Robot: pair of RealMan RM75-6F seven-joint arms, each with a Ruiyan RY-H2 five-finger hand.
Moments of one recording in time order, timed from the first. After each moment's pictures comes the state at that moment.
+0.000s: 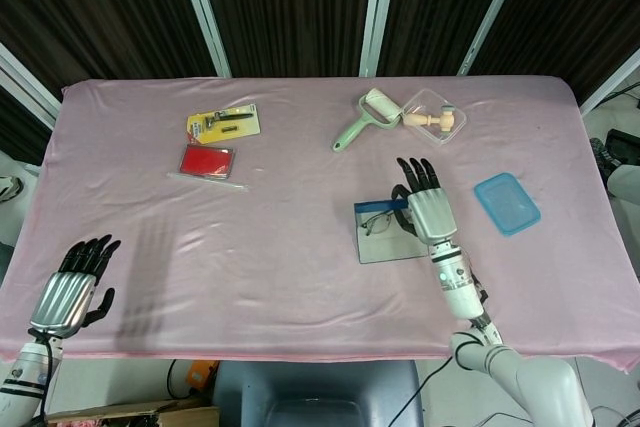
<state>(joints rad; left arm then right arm) -0.24 -1.18 0.00 -1.55 1.47 1.27 0.08 0.69 -1.98 0.20 -0.52 -1.42 1.26 0.15</state>
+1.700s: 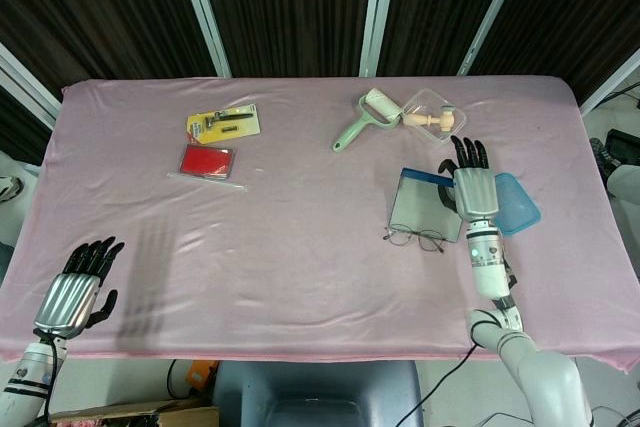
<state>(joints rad) -0.25 -1.19 0.01 -1.55 1.46 1.26 0.10 0.73 -1.97 0.29 -0.31 -1.31 1.10 0.21</state>
